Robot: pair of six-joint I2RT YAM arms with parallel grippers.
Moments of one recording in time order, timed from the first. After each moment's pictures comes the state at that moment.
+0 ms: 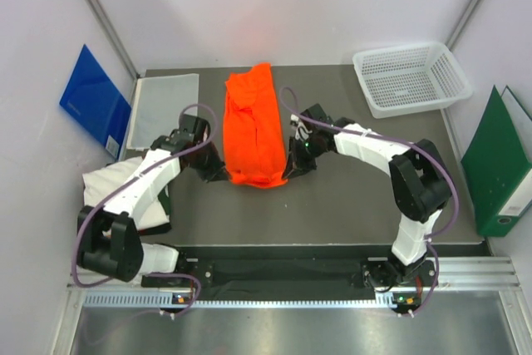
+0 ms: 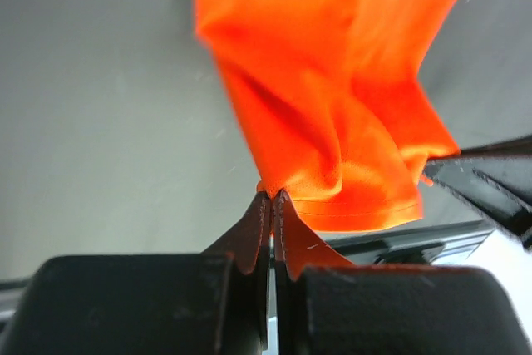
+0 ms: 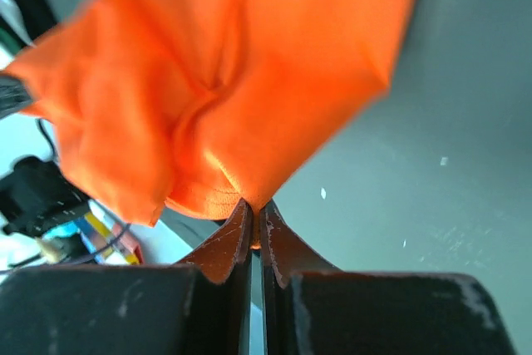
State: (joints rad) left arm -0.27 1.31 0.96 -0.76 0.24 -0.81; right arm 0.60 1.81 1.25 -0.55 -0.52 0.60
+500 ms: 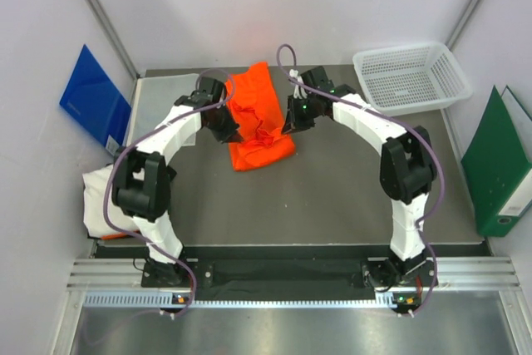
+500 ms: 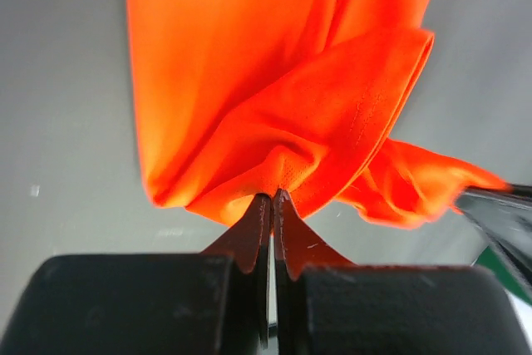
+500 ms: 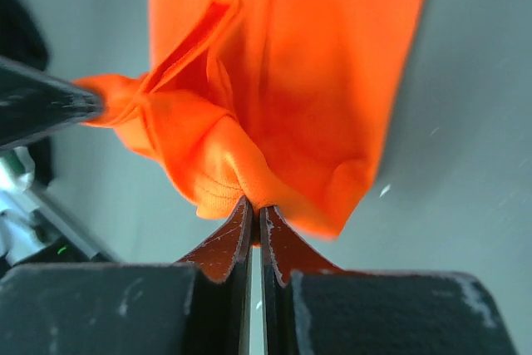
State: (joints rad) left arm -0.27 1.77 1.42 -0.71 0.21 -0.78; right arm 0.50 1.99 1.70 -0.62 -0.39 0.39
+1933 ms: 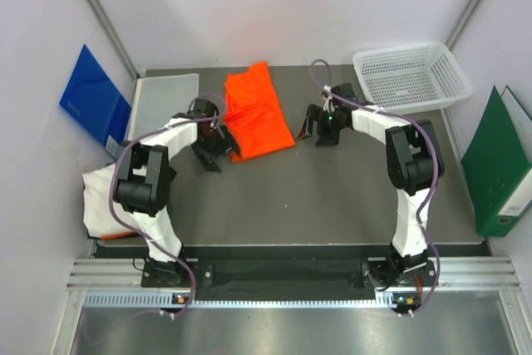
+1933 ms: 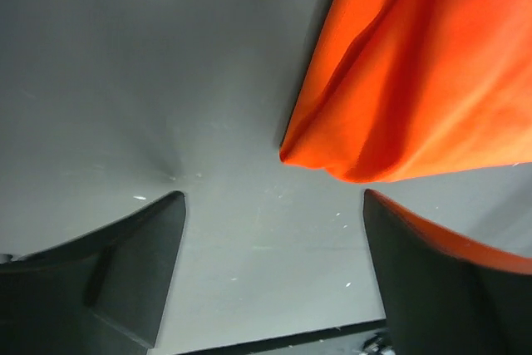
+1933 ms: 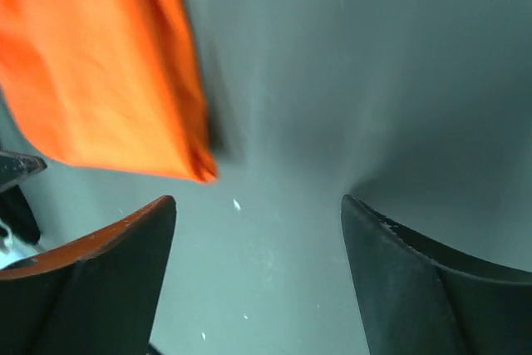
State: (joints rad) left arm -0.18 1.84 1.26 -0.68 0.19 -0.74; right arm 0.31 2.05 1.49 -0.40 -0.42 0.46
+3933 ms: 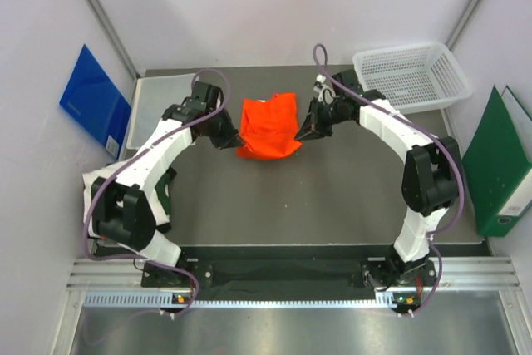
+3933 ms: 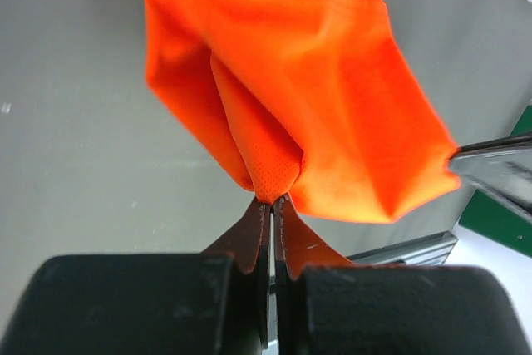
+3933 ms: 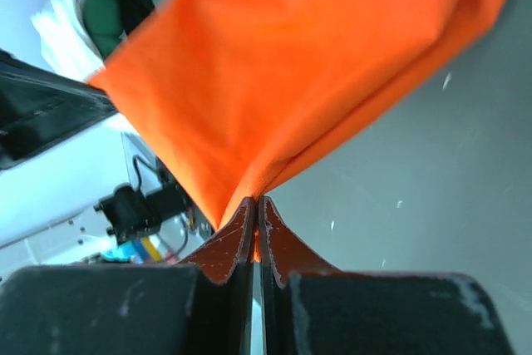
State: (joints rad) left arm -0.33 1.53 1.32 -0.75 0.22 -0.81; right arm 0.37 1.82 1.47 -0.62 -0.67 0.55
